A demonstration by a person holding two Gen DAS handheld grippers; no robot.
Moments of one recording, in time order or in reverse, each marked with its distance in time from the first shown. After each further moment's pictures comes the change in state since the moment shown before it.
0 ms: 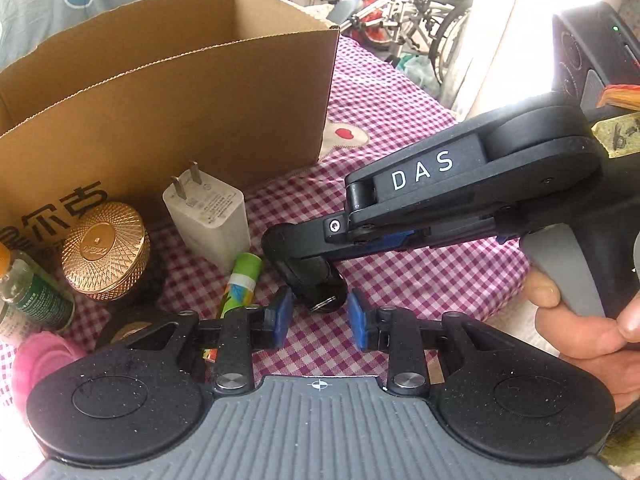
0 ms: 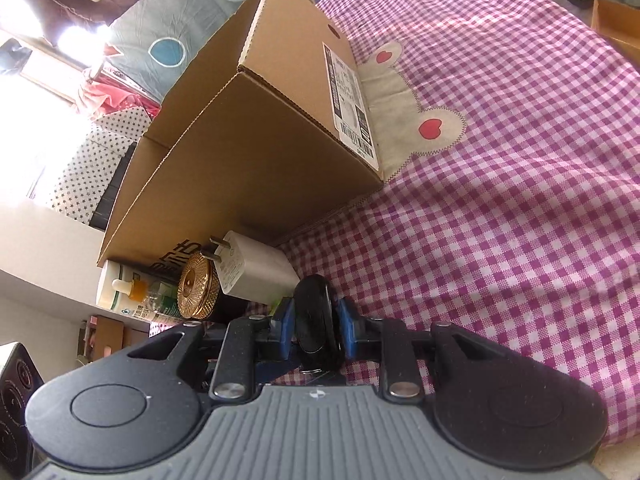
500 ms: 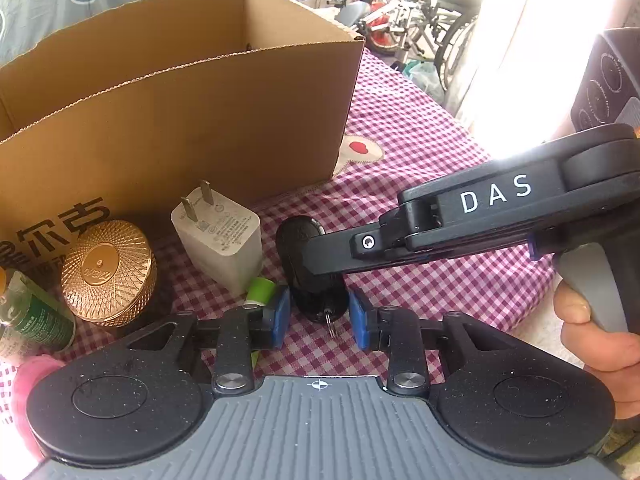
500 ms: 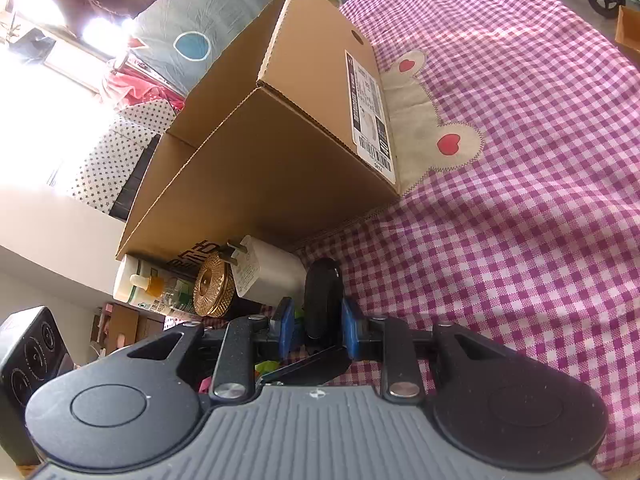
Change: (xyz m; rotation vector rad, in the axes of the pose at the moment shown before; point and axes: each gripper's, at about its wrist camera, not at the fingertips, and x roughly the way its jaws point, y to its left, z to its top) left arm 0.011 0.004 0.007 -0.022 -0.005 -0.006; right arm -0.006 -0.002 0.009 -0.051 0.008 0.077
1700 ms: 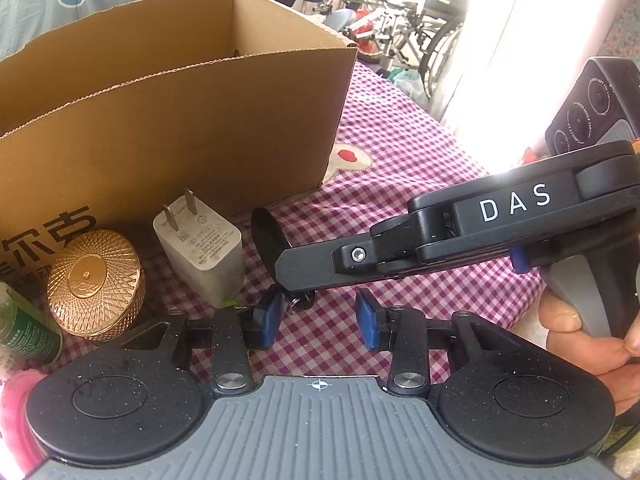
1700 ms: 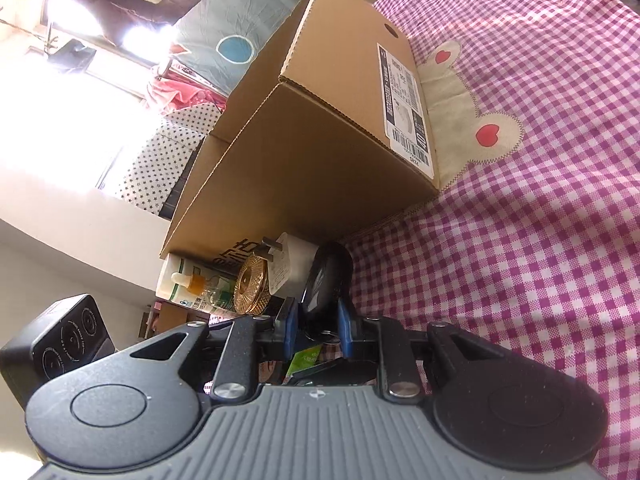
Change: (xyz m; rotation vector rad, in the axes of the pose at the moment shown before) left arm 0.001 0.003 -0.001 0.018 -0.026 -0.051; right arm 0.007 -0.007 -0.002 0.011 0.006 0.156
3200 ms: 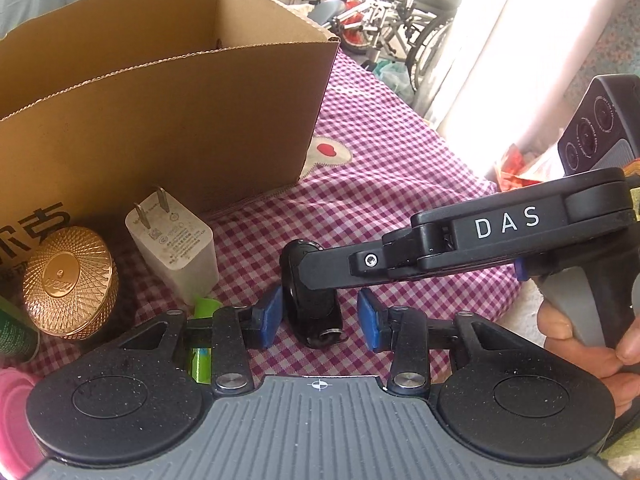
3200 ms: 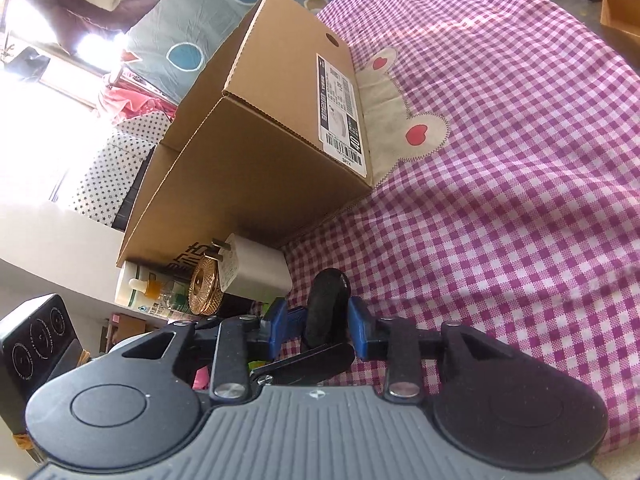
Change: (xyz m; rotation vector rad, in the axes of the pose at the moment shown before) left arm 0.002 0.003 0.006 -0.032 0.036 -0.063; right arm -0.020 -0.003 -0.003 0.044 -0.021 -0.163
